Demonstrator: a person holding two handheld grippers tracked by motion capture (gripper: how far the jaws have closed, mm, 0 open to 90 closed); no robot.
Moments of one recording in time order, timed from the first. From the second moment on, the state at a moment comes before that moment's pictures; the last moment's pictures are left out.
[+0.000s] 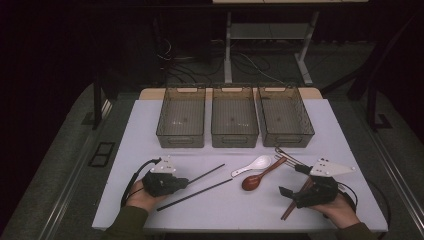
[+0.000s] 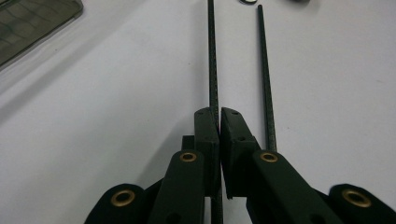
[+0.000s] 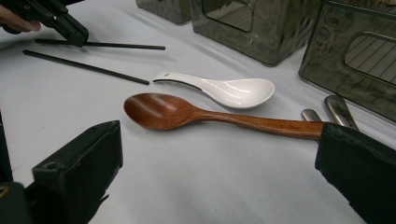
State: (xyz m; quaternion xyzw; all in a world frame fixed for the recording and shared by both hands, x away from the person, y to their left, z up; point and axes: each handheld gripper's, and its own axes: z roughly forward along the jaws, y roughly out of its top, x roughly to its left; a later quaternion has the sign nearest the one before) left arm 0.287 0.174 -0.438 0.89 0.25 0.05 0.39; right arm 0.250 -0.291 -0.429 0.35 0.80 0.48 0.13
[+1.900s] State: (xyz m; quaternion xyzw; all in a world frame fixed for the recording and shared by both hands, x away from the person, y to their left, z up) left arm 0.312 0.180 -0.372 0.84 0.32 0.08 0.44; right arm 0.251 -0.292 -0.429 0.35 0.79 0.48 0.13
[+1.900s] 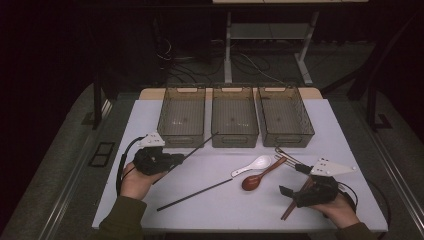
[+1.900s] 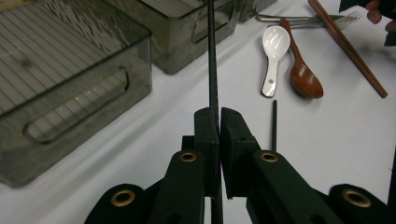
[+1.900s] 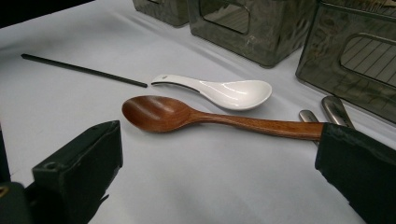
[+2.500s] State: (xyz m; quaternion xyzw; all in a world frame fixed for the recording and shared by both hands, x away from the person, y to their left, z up) left arm 0.350 0.168 -0.346 0.83 0.32 0.10 0.44; right arm 0.250 -0.293 -0.428 0.35 0.79 0.49 0.13
